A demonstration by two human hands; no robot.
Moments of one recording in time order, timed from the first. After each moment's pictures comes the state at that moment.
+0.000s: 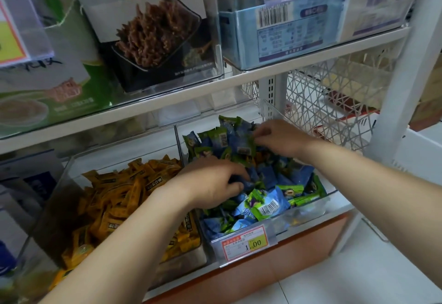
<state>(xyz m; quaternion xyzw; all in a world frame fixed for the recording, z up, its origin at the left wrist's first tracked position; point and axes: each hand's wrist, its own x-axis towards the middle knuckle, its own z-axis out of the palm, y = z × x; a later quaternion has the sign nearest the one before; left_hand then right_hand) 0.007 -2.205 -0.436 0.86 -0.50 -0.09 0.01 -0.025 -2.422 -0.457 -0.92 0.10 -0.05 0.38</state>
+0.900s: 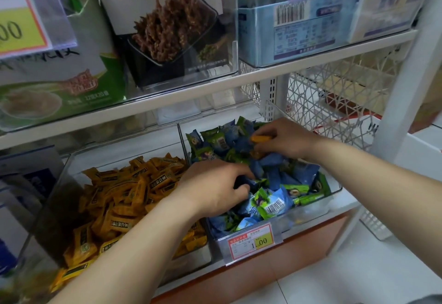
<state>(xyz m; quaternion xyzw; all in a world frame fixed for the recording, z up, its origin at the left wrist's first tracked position) -0.005 -2.195 -0.446 0.88 -0.48 -0.02 0.06 -0.031 -2.419 -0.452 -0.91 0.09 -0.06 0.39</state>
